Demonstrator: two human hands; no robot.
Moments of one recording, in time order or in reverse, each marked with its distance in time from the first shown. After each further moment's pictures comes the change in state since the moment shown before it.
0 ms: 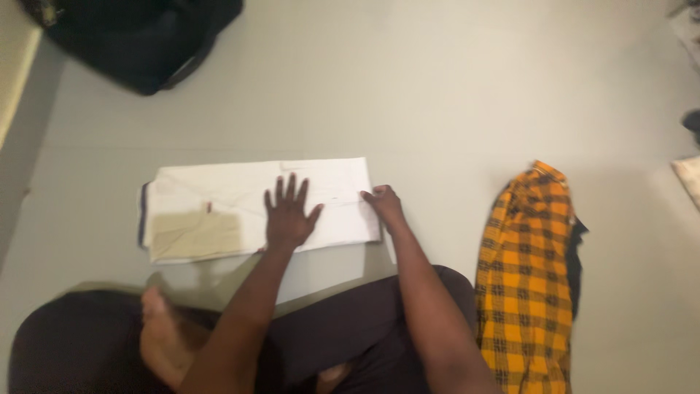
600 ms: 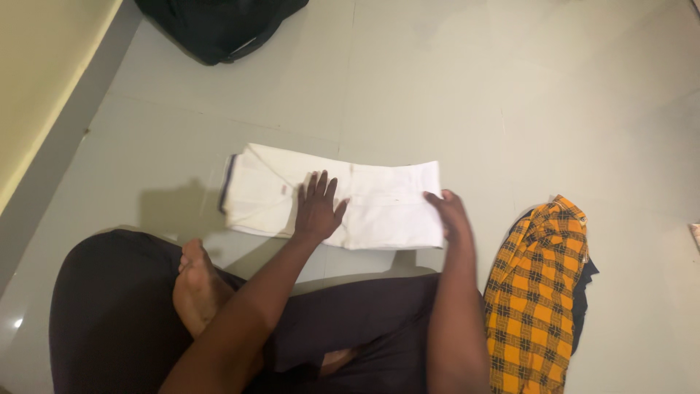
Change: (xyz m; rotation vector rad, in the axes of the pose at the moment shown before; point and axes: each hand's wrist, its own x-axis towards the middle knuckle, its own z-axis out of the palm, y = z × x) left_hand -0.032 0.002 -0.004 -0.271 0.153 -0.034; right_hand -0.046 -0.035 -0.099 0.332 -0.080 0.167
